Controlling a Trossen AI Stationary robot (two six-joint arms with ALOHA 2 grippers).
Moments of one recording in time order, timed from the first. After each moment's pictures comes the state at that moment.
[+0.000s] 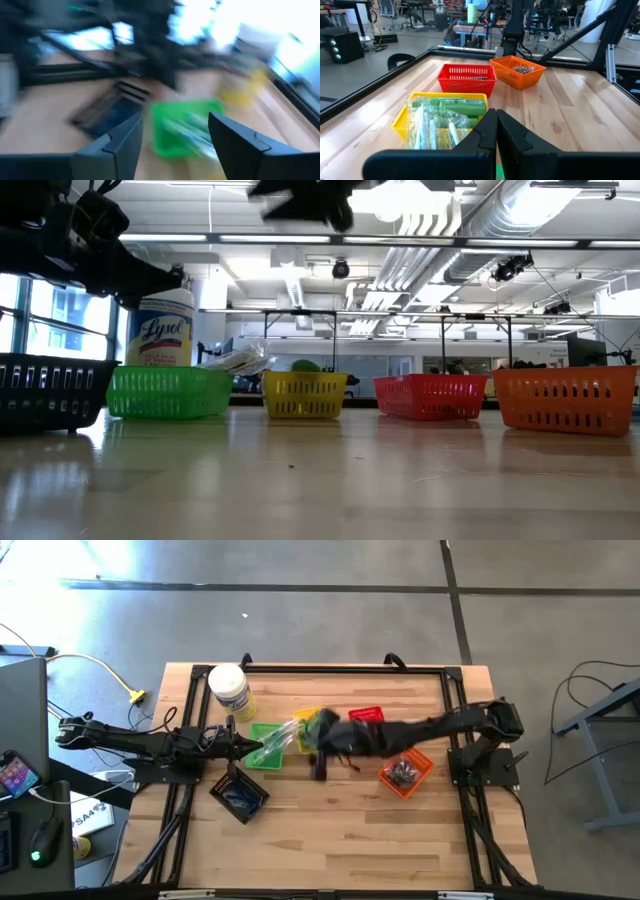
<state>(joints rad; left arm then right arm) -0.09 0.38 0.06 0.28 -0.25 -0.08 0.07 1.73 1.34 -0.01 0.23 0.13</state>
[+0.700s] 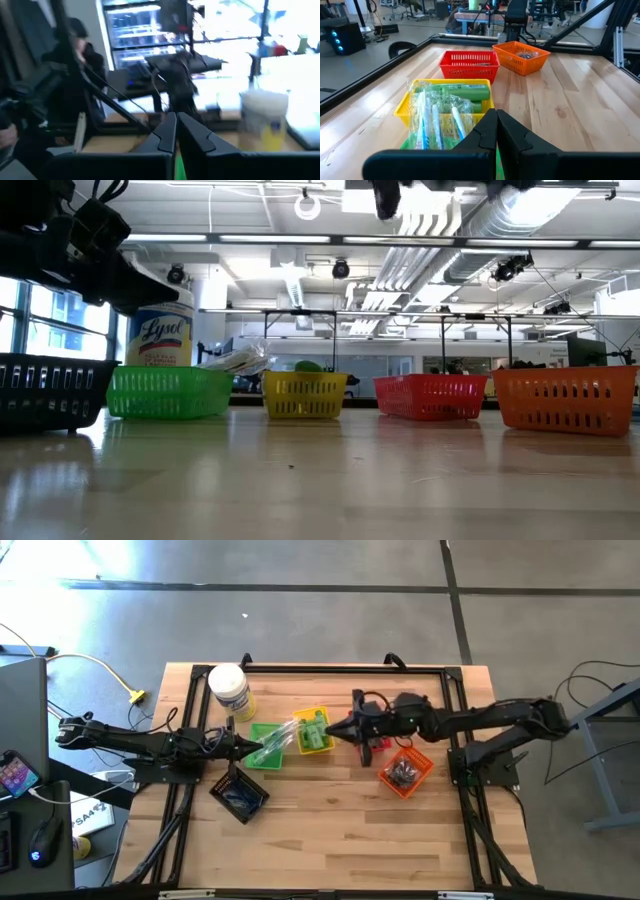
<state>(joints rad) -0.09 0.38 0.06 0.21 -0.26 -0.08 -0.05 1.36 0.93 0.47 -0.16 0.09</state>
